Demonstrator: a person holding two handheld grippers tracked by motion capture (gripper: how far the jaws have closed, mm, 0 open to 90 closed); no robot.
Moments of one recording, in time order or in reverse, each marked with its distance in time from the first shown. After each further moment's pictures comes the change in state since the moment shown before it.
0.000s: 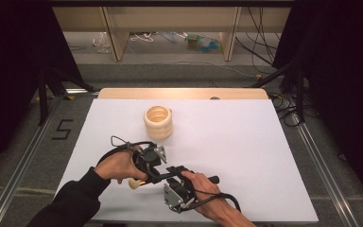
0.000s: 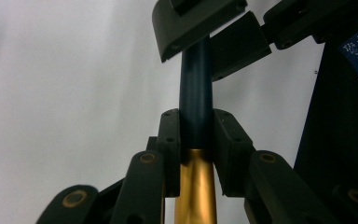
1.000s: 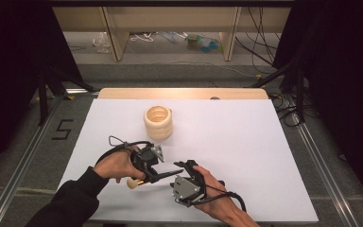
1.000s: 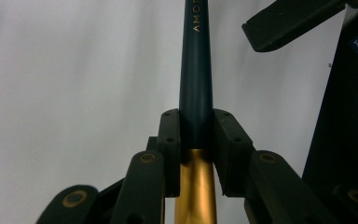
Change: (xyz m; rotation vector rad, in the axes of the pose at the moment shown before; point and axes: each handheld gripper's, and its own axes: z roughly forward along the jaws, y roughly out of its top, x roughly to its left) left arm 0.010 -0.010 0.006 -0.006 -0.002 -0.014; right arm -0.011 -0.023 -0.009 -0.103 0.049 0.180
